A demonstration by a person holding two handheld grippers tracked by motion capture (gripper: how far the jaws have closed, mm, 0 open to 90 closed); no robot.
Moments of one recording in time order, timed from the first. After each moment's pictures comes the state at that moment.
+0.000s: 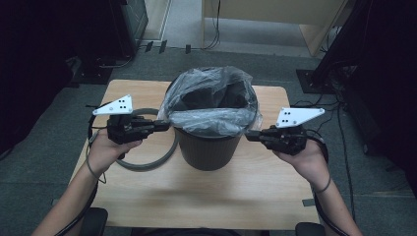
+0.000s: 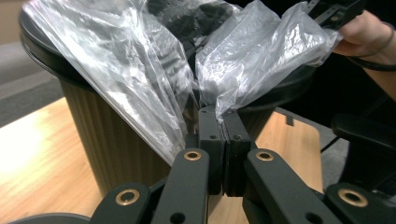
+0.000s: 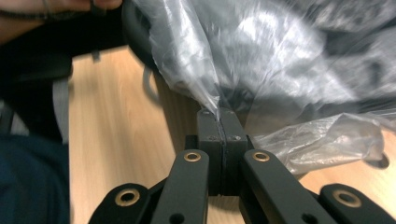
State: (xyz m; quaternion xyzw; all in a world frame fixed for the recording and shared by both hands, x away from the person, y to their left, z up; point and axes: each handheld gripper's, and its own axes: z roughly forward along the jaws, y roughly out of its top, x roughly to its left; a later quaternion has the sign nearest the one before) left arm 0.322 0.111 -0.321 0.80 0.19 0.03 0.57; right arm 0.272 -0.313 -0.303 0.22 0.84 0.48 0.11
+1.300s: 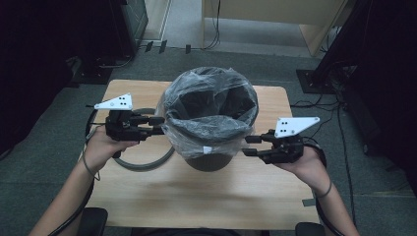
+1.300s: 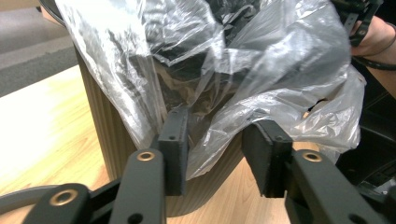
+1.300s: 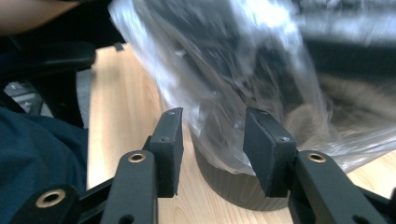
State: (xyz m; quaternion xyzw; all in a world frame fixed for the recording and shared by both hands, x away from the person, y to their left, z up) left arm 0.332 0.121 -0.320 0.81 0.21 0.01 0.55; right arm 0.267 -0.321 -0.326 0.19 0.84 0.50 0.07
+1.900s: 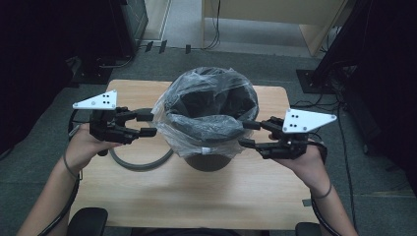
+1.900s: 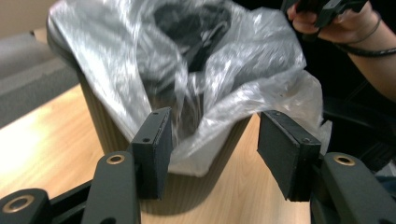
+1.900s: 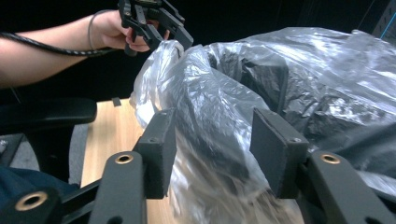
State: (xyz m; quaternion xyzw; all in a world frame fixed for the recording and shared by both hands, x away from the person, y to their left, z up) left arm 0.324 0.143 -0.302 0.82 0.17 0.02 0.55; right arm 0.253 -0.300 -0.283 0.16 0.79 0.57 0.14
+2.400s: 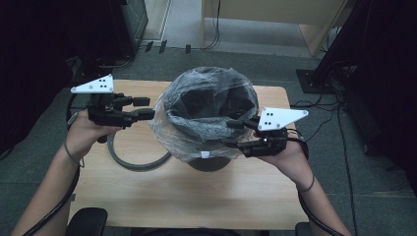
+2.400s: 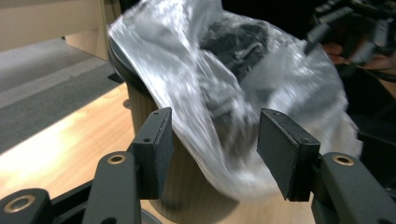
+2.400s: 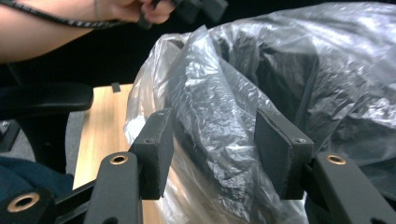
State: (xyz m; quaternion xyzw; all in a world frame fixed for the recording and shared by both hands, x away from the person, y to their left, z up) left arm 0.357 0.139 -0.282 0.81 0.20 0.06 0.55; right arm 0.270 -0.268 -0.294 0.14 0.82 0.54 0.13
